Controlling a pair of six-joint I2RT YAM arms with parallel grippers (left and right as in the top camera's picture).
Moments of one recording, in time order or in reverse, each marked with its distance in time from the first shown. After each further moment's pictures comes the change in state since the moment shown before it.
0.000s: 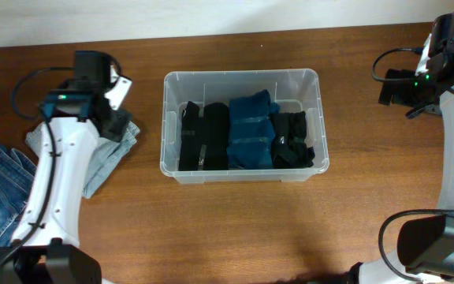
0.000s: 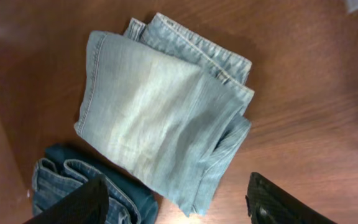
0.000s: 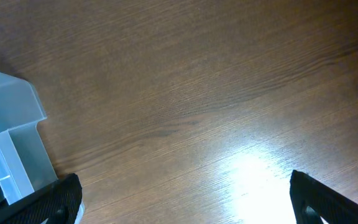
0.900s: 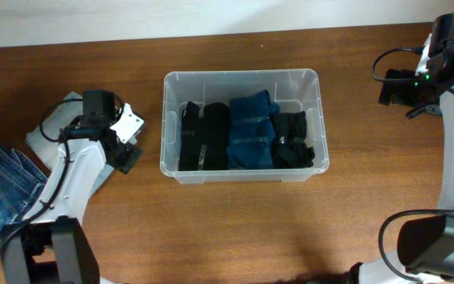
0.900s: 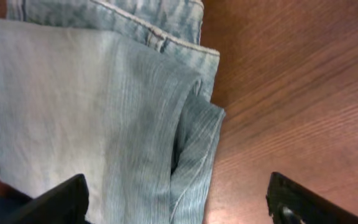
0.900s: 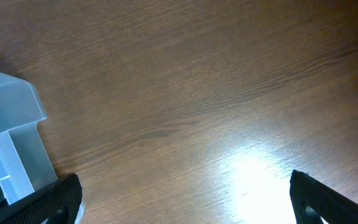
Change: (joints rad) left arm 0.045 0.009 -0.406 0.354 0.082 0.245; right arm 0.000 0.000 0.000 0.000 0.000 0.000
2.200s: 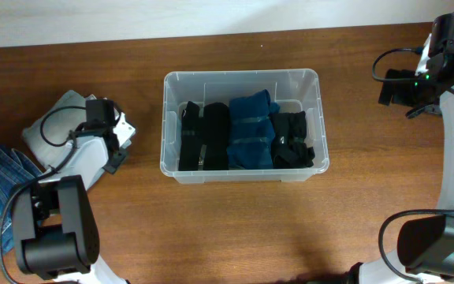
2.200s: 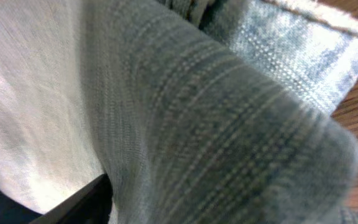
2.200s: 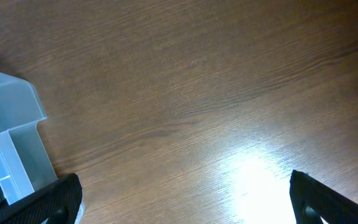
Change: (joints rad) left arm 0.060 0.204 -0.053 0.237 -0.180 0.068; right arm 0.000 0.000 0.000 0.000 0.000 0.001
